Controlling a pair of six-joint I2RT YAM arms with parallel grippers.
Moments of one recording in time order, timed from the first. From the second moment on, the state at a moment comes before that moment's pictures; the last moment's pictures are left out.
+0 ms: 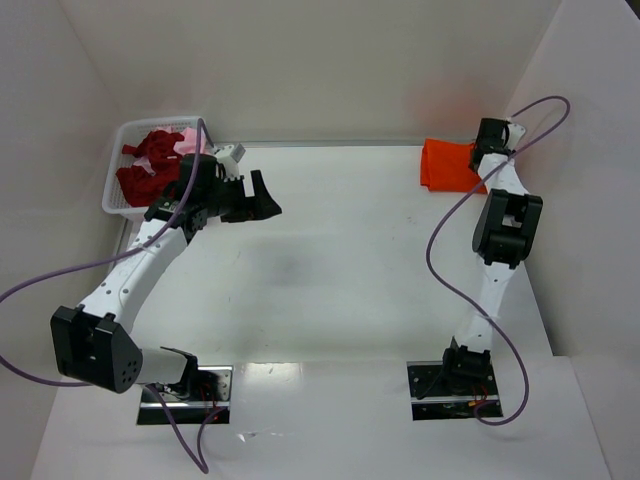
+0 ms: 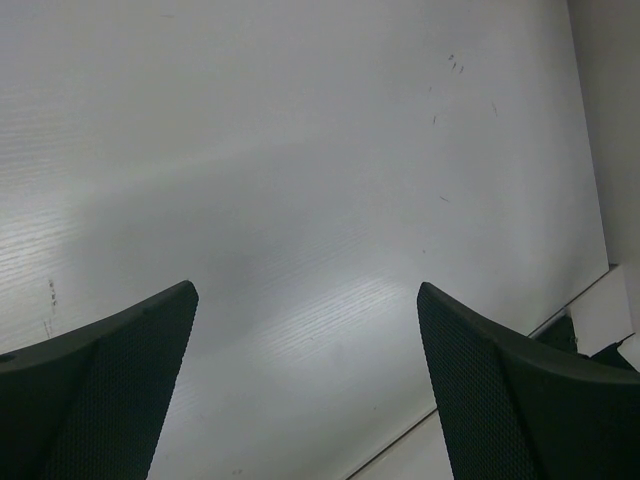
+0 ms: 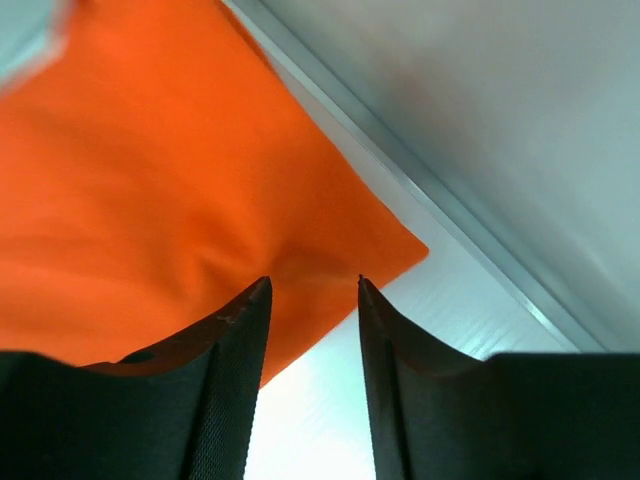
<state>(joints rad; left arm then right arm) -0.24 1.33 1.20 -0.49 0.38 -0.39 -0.23 2.34 1.95 -0.38 0.46 0.37</state>
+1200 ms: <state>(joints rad) -0.22 1.39 1.20 -0.49 0.37 -0.39 -0.22 2.78 2.65 -0.46 0.24 0.31</state>
